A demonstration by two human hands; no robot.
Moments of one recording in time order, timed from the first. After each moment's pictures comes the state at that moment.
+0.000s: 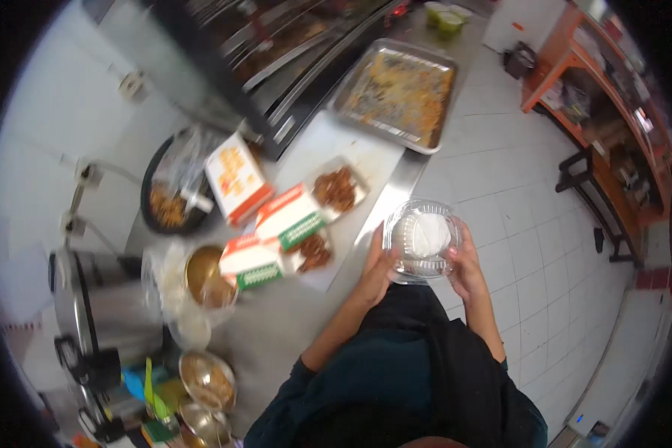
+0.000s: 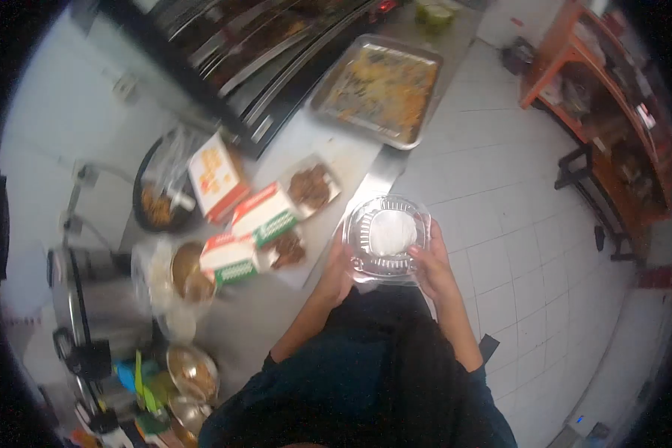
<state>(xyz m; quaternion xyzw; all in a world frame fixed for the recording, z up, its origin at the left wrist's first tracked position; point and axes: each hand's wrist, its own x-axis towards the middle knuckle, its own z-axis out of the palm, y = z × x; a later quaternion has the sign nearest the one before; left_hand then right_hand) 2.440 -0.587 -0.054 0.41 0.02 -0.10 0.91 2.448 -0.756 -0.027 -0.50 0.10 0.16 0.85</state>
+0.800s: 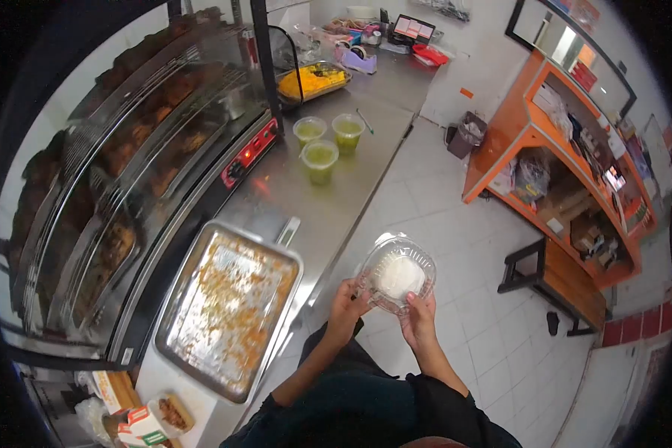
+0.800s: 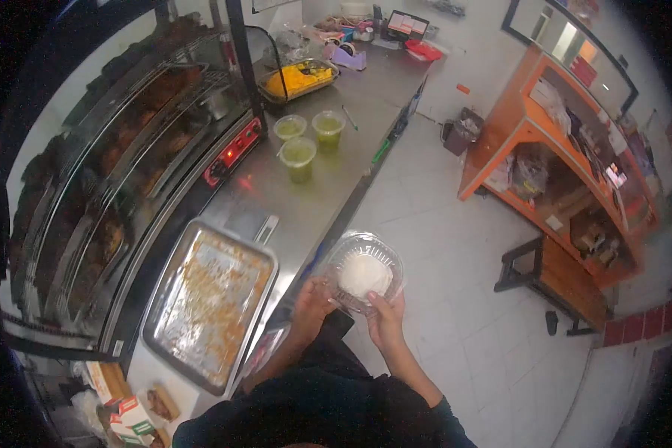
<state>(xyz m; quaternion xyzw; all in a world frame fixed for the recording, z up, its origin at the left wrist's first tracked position) 2.920 -0.938 -0.067 0.40 -0.04 -0.10 0.91 2.910 -1.077 -0.035 -0.39 0.10 -0.01 0.91</state>
